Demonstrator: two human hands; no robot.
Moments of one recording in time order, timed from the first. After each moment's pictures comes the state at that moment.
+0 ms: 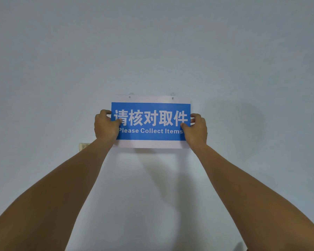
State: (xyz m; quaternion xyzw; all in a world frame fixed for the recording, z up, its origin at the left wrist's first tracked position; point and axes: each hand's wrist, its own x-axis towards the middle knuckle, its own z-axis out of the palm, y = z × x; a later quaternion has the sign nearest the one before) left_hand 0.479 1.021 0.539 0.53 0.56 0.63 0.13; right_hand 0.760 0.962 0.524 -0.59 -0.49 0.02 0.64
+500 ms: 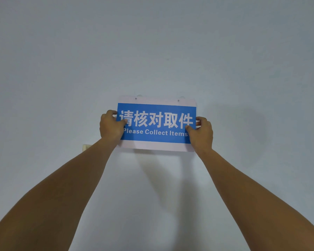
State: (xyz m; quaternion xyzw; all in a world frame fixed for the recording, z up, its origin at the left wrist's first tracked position) left_hand 0.471 1.050 0.542 0.54 0.55 0.62 0.15; right_hand 0.753 0.984 0.528 -0.58 -0.49 0.02 0.64
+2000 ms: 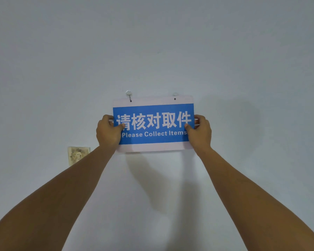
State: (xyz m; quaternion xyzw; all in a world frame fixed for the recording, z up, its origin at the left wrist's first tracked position) left_hand 0.499 1.078 0.517 0.53 0.54 0.64 0.17; right_hand 0.783 1.015 0.520 -0.57 -0.50 0.02 0.66
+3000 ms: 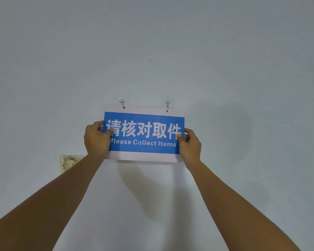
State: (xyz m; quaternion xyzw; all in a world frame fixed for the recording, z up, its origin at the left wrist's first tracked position) left_hand 0.489 1.064 0.521 0.53 0.50 0.67 0.15; right_hand 0.768 1.007 0.497 -0.56 -0.46 0.10 0.68
